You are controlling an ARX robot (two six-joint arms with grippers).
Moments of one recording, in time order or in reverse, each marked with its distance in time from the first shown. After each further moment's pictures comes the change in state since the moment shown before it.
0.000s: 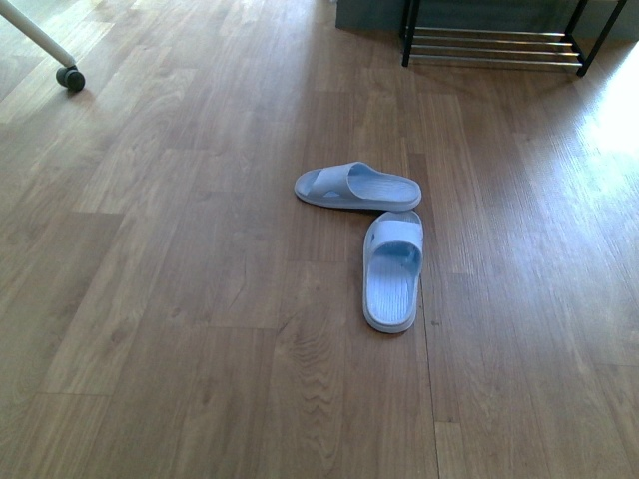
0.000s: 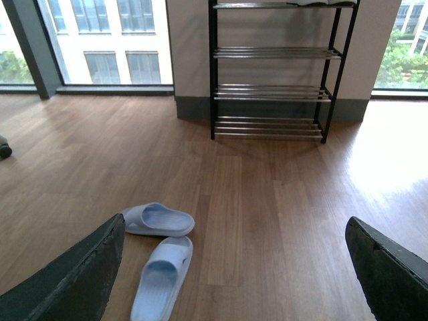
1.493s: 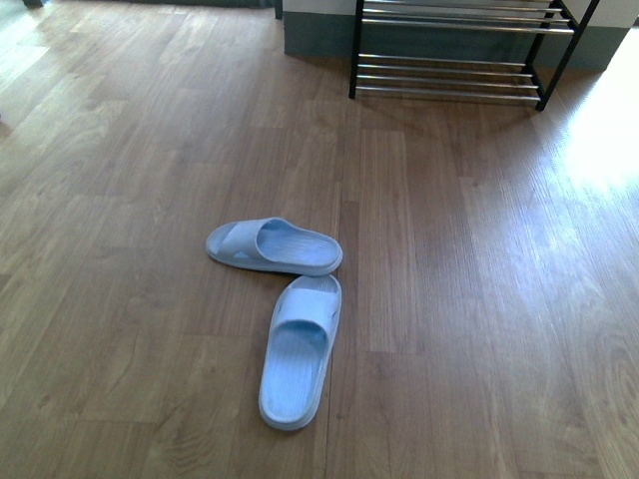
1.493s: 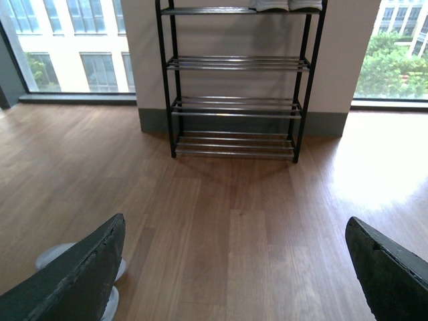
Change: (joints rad) left arm 0.000 0.000 0.000 0.000 0.002 0.000; right arm 0.000 0.000 0.000 0.000 0.003 0.000
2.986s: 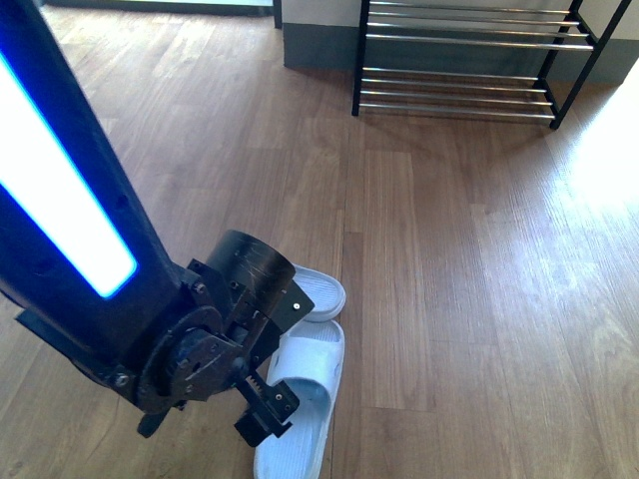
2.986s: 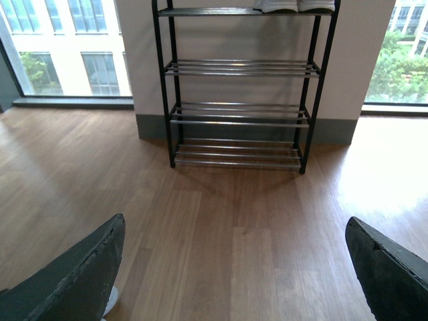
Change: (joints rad) left arm -0.539 2.517 1.022 0.298 -0.193 0.354; right arm 0.000 0.002 0.000 0.000 -0.002 0.000
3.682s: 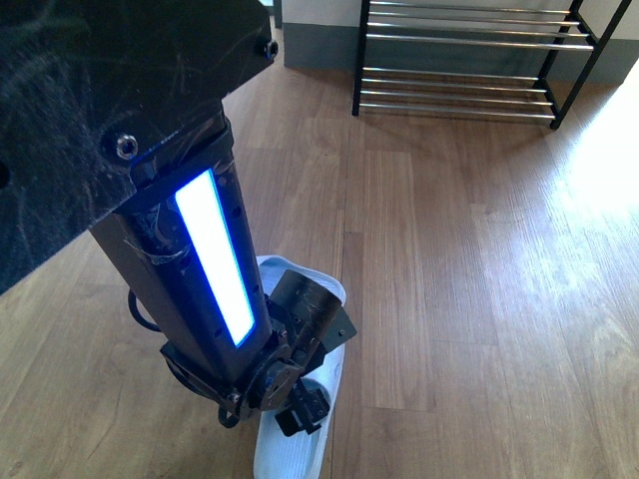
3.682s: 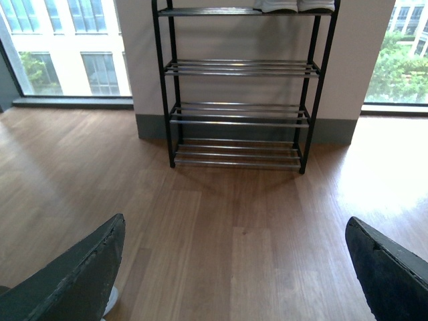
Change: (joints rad) left arm -0.053 0.358 0.341 0.098 -0.041 0.183; right arm 0.000 0.000 0.000 0.000 0.000 0.000
